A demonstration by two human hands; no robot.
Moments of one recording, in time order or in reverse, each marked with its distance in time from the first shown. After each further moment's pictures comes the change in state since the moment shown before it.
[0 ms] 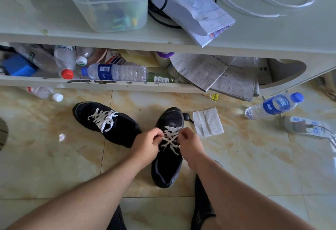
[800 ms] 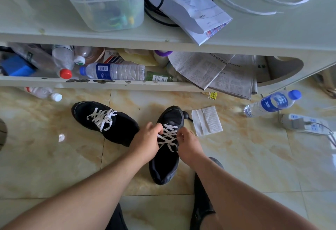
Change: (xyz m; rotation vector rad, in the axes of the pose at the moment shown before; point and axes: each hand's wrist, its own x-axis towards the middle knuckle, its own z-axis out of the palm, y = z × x) left_hand 0.006 0.010 -0.006 0.356 -0.080 0.137; right_hand 0.003 0.011 -0.004 -0.402 -0.044 -0.160
